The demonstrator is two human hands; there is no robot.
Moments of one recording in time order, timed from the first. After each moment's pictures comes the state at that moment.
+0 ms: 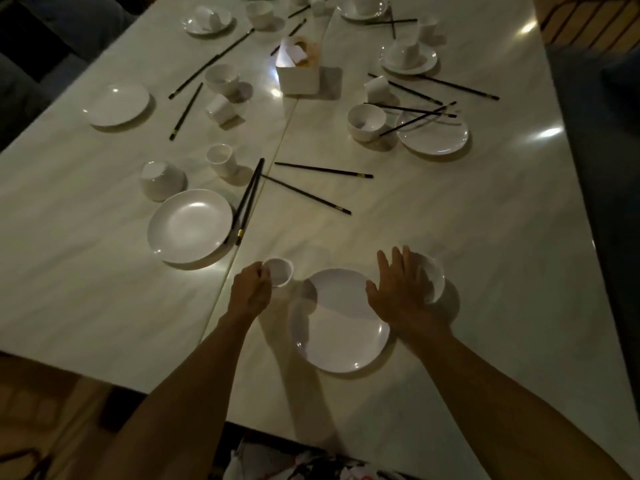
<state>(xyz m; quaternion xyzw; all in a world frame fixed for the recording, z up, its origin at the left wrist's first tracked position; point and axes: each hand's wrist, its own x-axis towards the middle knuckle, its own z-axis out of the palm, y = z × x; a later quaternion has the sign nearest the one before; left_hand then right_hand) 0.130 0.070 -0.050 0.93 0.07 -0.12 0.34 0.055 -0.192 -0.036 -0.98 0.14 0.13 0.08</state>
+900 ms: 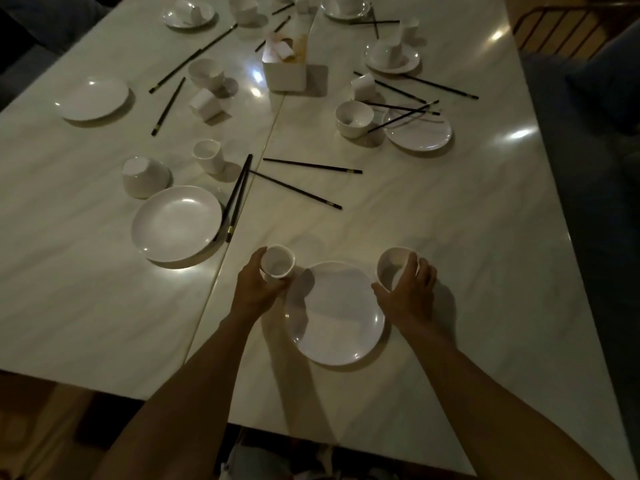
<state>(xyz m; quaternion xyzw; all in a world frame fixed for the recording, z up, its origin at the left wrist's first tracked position) 0.113 0.062 -0.047 0.87 -0.03 -0.08 0.48 0.028 -0.195 -0.048 -0.91 0.34 0.02 0.23</state>
